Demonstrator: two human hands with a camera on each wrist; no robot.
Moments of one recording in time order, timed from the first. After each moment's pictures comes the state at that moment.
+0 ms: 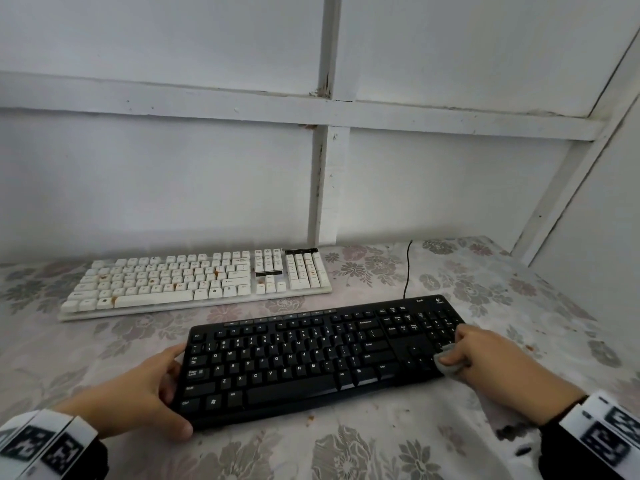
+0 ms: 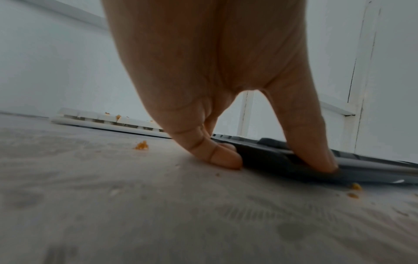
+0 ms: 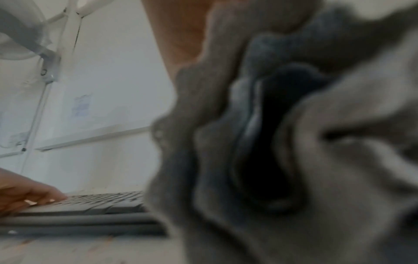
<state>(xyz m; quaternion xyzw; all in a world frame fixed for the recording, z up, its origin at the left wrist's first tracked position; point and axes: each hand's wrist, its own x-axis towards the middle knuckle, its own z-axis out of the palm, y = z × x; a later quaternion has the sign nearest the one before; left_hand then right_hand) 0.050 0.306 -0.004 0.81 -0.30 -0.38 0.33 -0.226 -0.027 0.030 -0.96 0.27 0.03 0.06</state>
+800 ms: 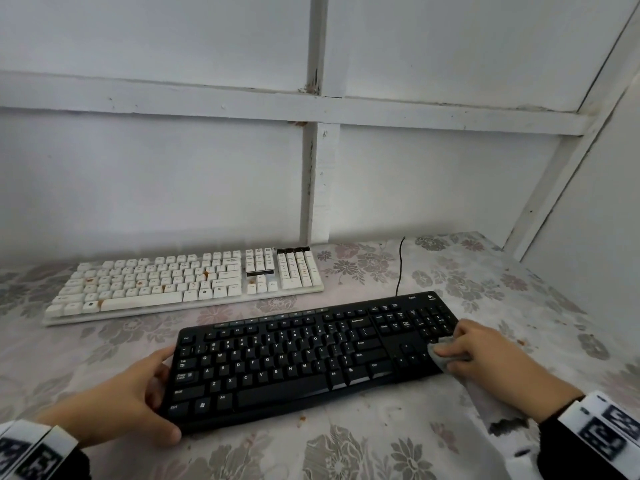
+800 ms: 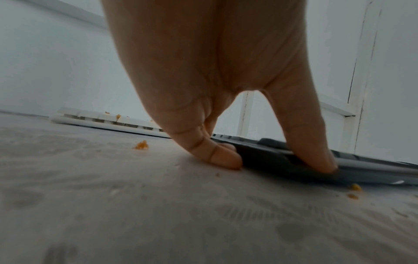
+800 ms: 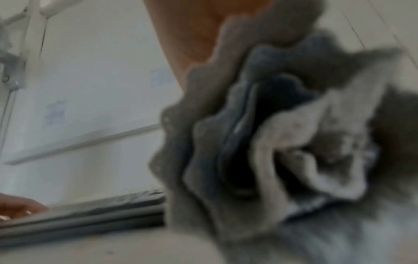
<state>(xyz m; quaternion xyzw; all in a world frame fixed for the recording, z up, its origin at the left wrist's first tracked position) 0.051 0.309 -0.005 0.80 -0.30 -0.38 0.36 -0.236 -0.044 0.025 -0.96 0.27 0.03 0.08</state>
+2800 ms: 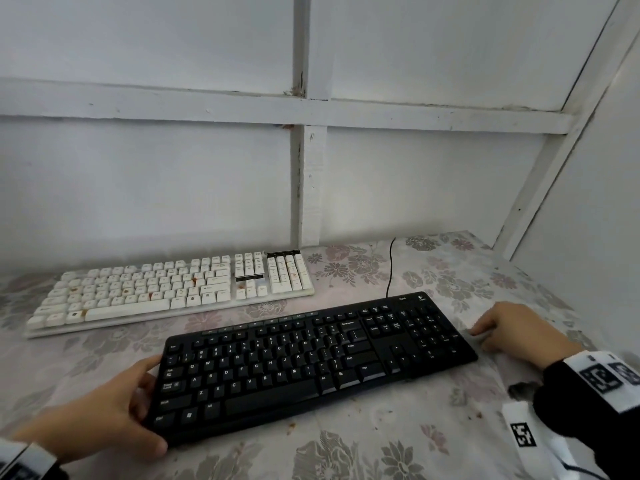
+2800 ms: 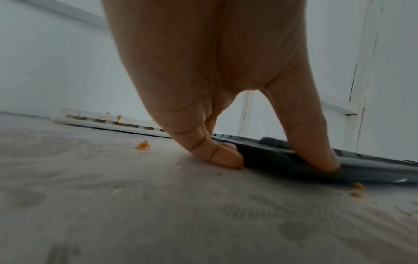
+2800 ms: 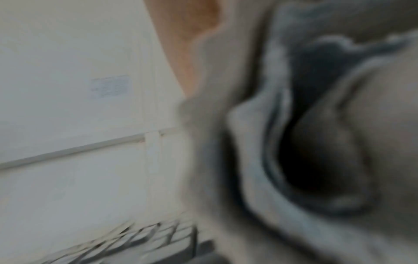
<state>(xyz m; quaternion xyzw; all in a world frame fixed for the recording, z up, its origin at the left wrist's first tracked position) 0.055 0.308 -0.008 0.81 -0.30 -0.37 0.34 -0.251 -0.112 0.038 -0.89 0.43 0.04 0.14</state>
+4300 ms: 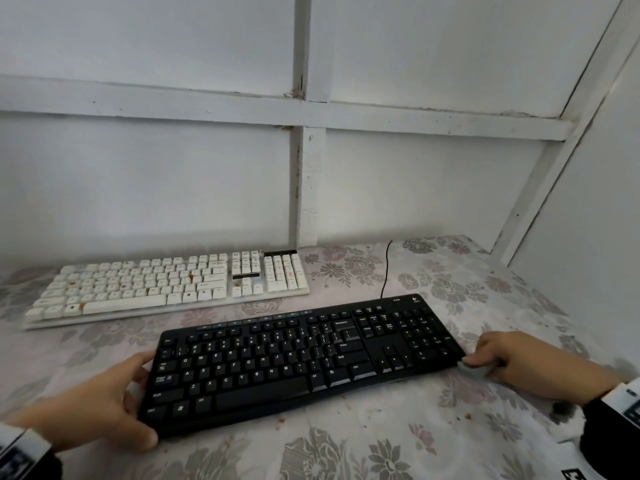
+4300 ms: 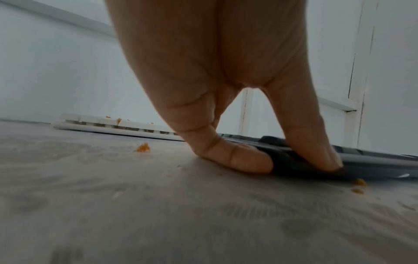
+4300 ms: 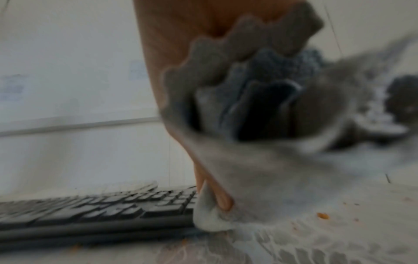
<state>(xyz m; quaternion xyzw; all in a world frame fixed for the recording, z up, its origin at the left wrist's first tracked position) 0.047 0.305 0.002 0.80 -0.28 -0.38 0.36 -0.282 -0.095 0.040 -0.95 0.25 0.15 0.07</state>
